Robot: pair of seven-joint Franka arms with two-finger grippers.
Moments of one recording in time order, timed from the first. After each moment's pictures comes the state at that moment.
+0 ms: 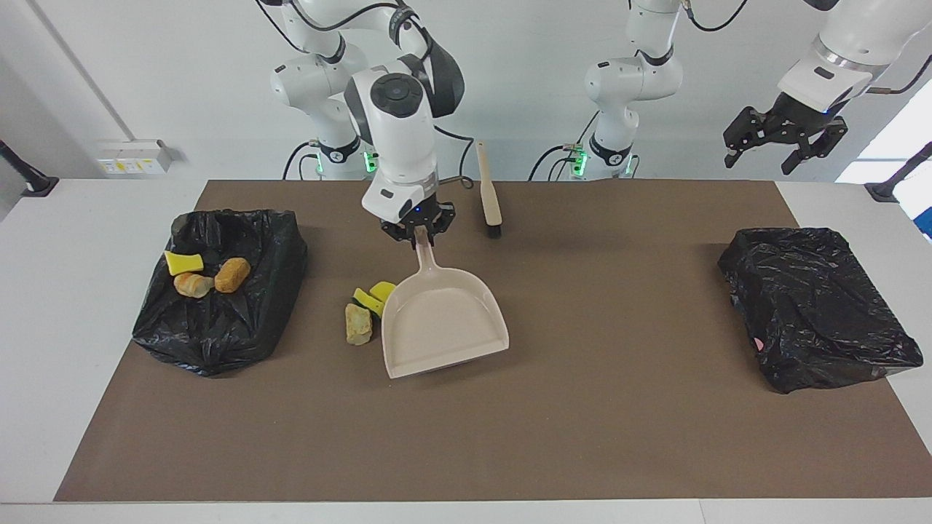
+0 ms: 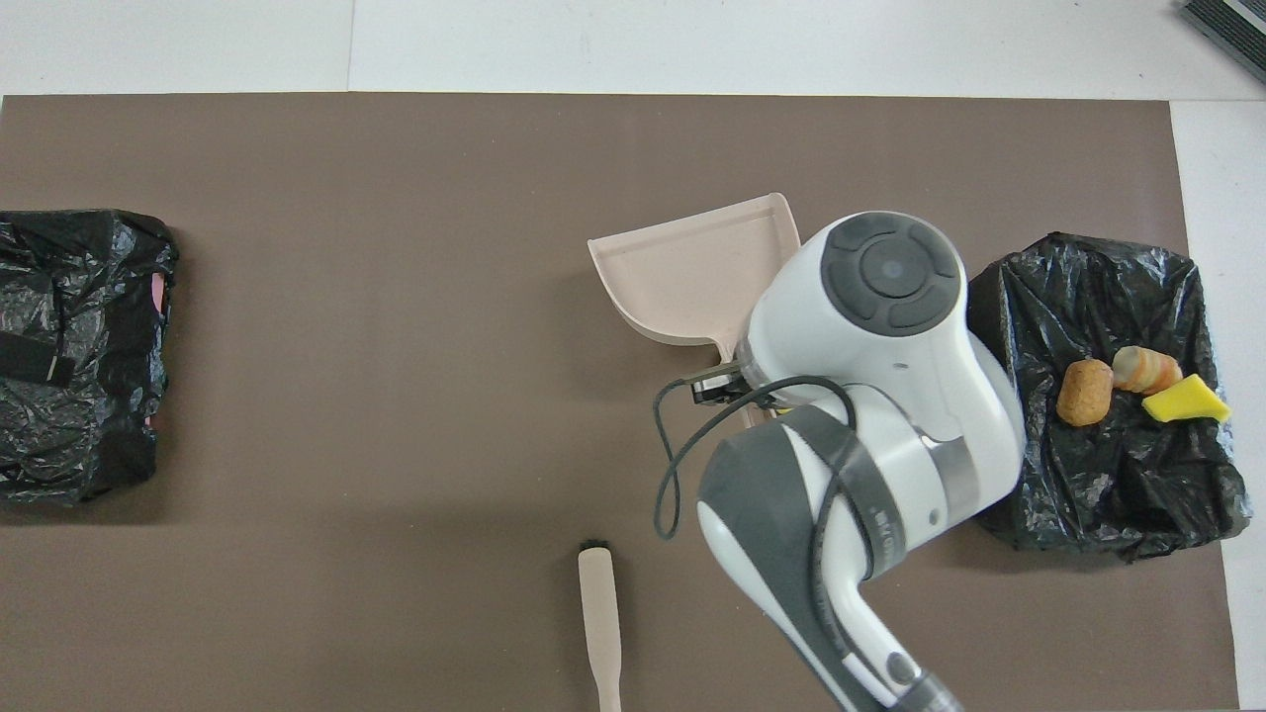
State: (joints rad) left arm 0.06 -0.03 -0.07 -1.47 -0.02 1.39 0.19; right arm 0.61 0.18 -0.12 -1.73 0.07 1.87 0.33
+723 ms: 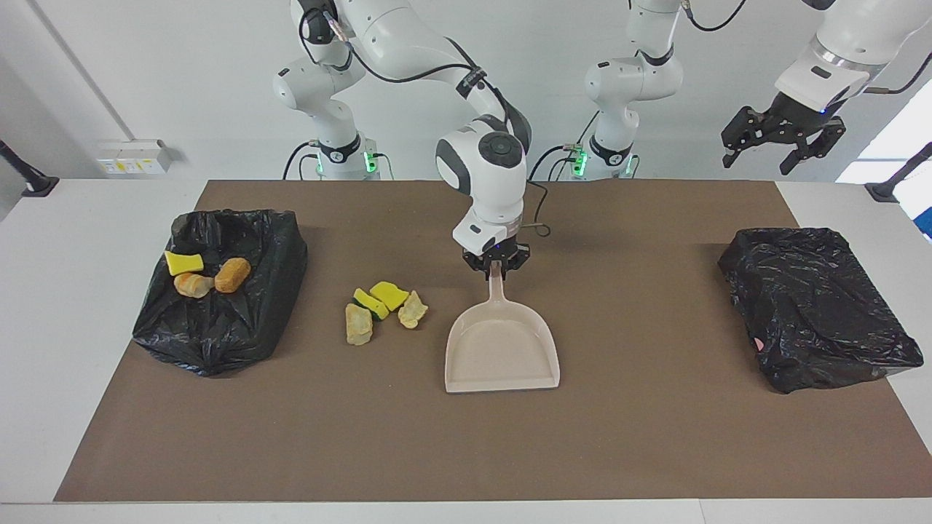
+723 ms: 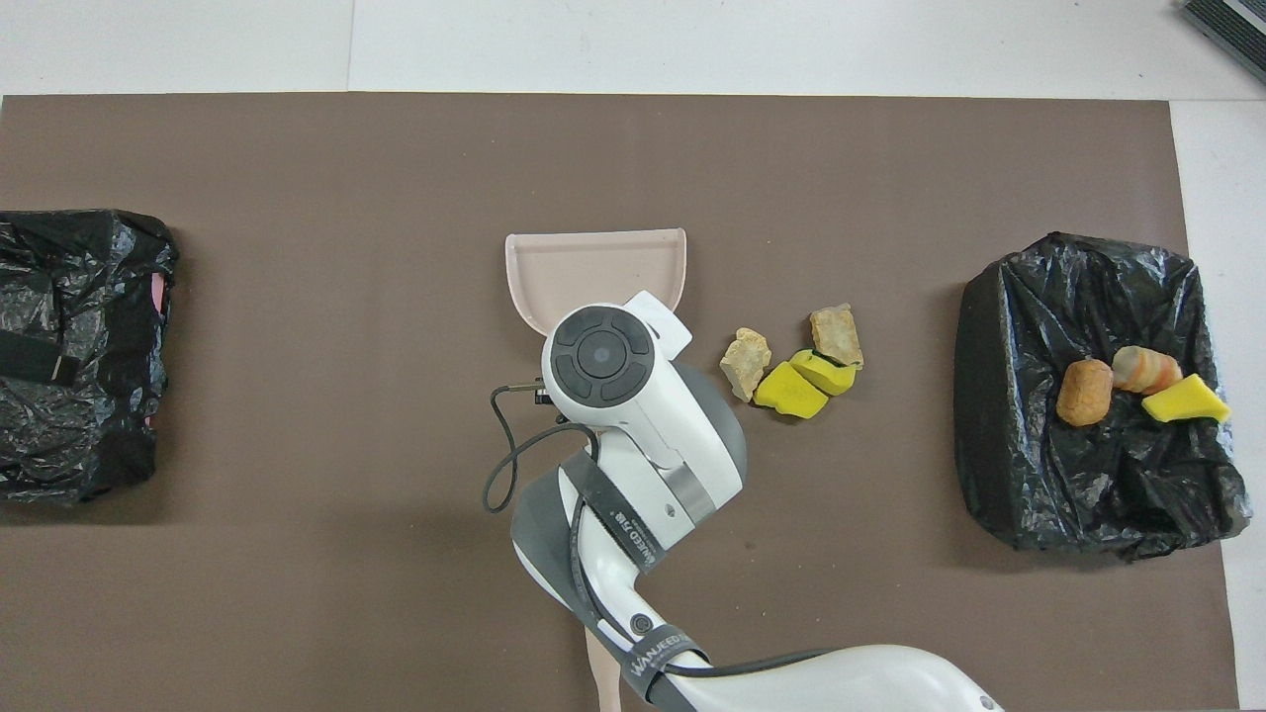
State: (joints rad) left arm 0.06 -0.03 -0.08 -1.47 -0.02 1.39 0.19; right arm 0.76 0.46 -0.12 -1.63 0.07 2.12 0.64
